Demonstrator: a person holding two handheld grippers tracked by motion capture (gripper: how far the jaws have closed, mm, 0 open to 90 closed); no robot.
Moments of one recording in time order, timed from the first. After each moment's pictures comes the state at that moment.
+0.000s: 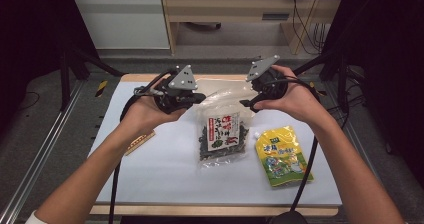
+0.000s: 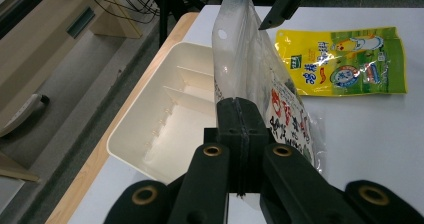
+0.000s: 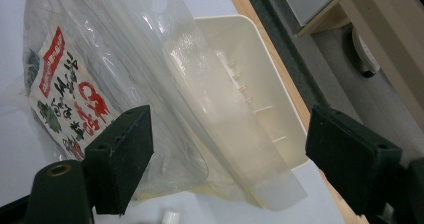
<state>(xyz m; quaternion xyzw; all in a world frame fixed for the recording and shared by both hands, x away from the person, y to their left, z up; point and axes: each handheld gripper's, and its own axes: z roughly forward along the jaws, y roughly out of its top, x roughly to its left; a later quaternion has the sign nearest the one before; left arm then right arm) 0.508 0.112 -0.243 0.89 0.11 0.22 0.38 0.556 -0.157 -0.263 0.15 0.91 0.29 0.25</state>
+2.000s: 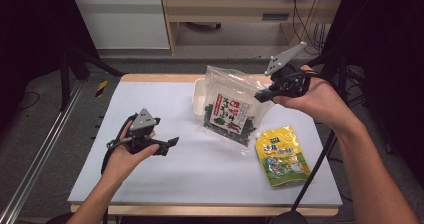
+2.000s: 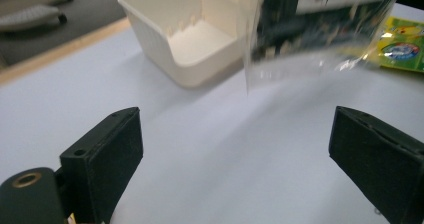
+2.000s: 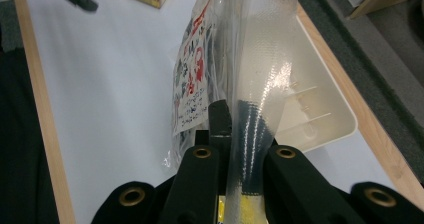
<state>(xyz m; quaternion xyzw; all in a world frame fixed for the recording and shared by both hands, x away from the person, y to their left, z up) 0.478 0.205 -0.387 0.82 0.32 0.19 0.44 0.521 -0.187 -0.217 0.18 0.92 0.31 0.15</state>
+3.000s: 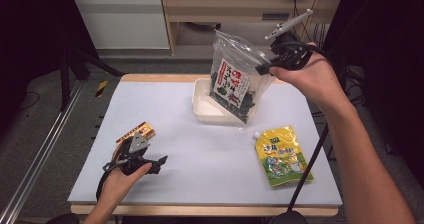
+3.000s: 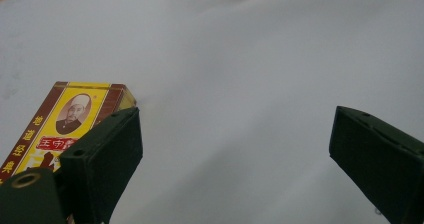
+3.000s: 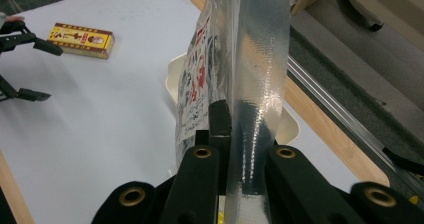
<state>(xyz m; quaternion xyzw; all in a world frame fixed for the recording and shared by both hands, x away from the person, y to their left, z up) 0.457 0.231 -0.444 0.82 0.37 0.22 0.37 0.545 -0.179 -0.173 0.29 0.87 0.33 0.20</state>
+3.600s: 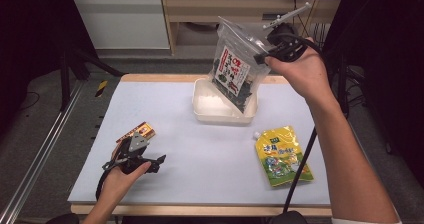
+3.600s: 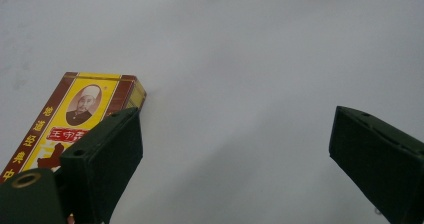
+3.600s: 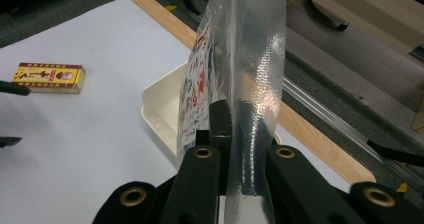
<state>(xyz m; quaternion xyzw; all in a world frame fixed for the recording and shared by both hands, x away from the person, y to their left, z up) 0.461 0.234 -0.447 0.82 0.38 0.23 0.36 0.563 -0.171 -0.171 0.35 0.84 0.35 0.23</state>
